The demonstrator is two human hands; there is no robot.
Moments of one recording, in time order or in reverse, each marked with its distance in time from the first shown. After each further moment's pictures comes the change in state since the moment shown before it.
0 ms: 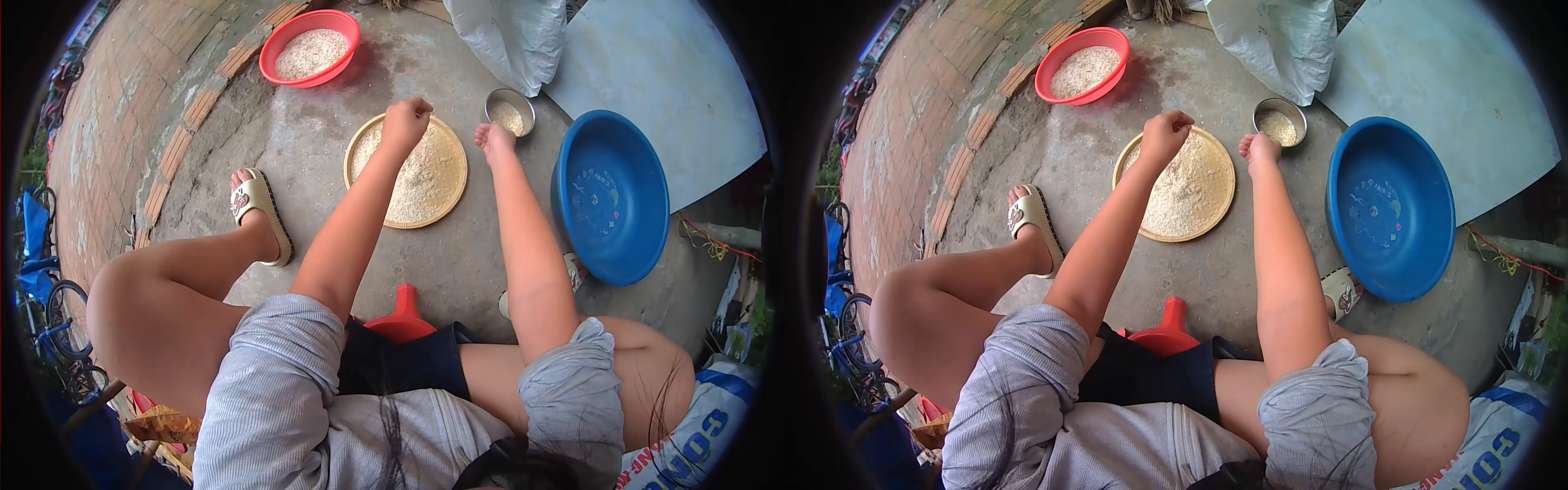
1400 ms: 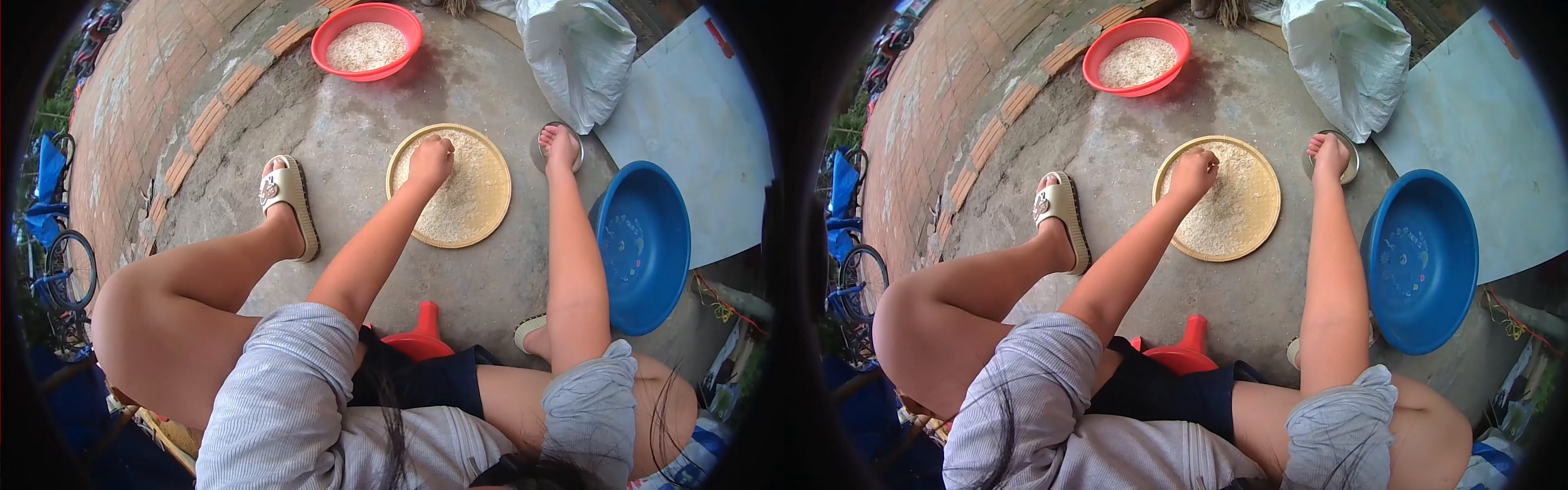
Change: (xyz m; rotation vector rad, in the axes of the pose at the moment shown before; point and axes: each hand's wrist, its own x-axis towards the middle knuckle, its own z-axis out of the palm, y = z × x) left_hand -0.036 -0.072 0.002 0.239 0.029 -0.002; right_hand 0.034 -0.042 0.015 -0.033 0.004 -0.356
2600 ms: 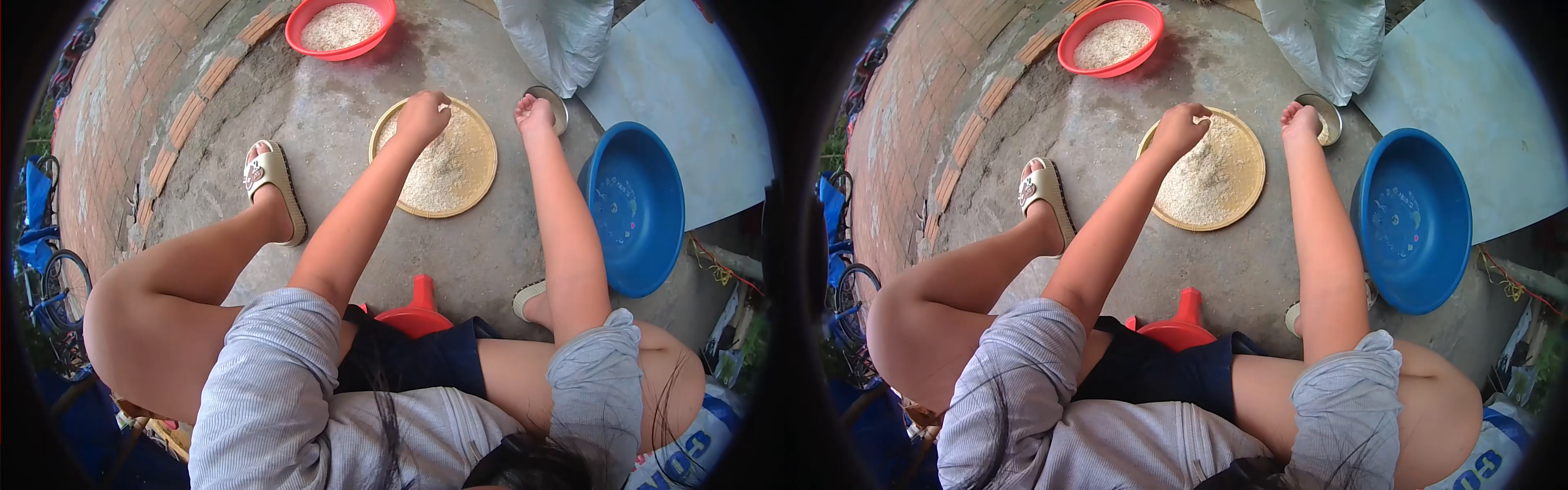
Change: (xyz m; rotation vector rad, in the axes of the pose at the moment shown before) left_hand 0.023 0.036 -0.032 -0.062 -0.086 0.009; right_hand -0.012 -0.001 0.018 0.375 0.205 0.379
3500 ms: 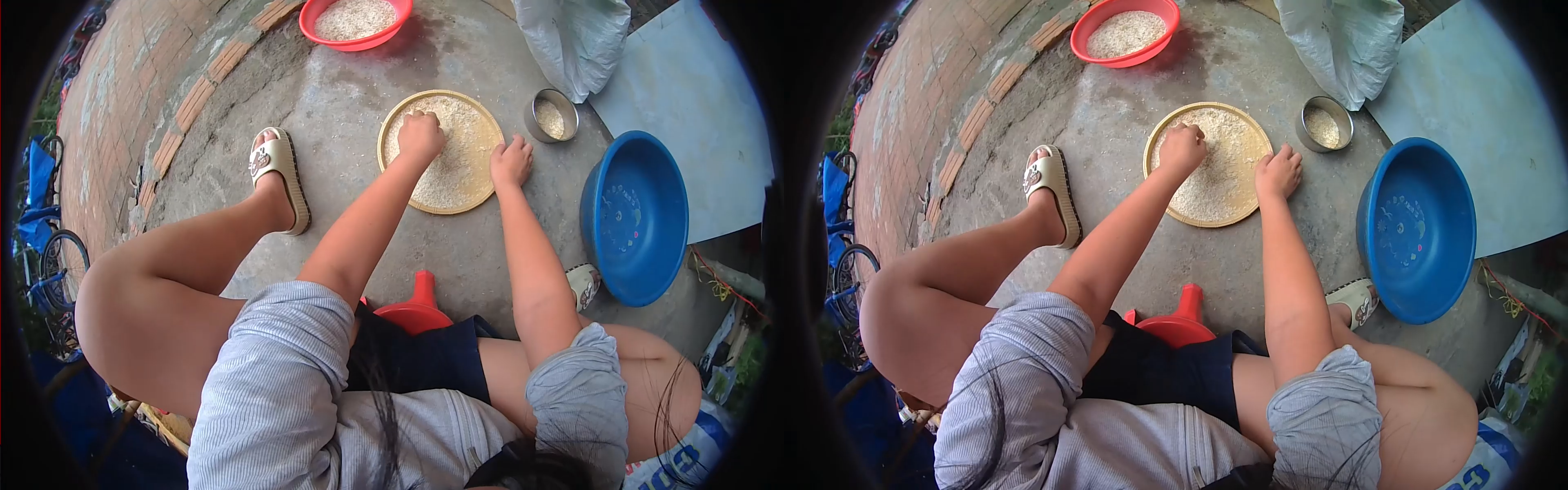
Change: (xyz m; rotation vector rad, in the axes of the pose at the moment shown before) left_hand -0.040 -0.030 0.033 0.246 0.026 -0.203; right_hand -0.070 0.098 -0.071 -1.558 0.105 -0.875
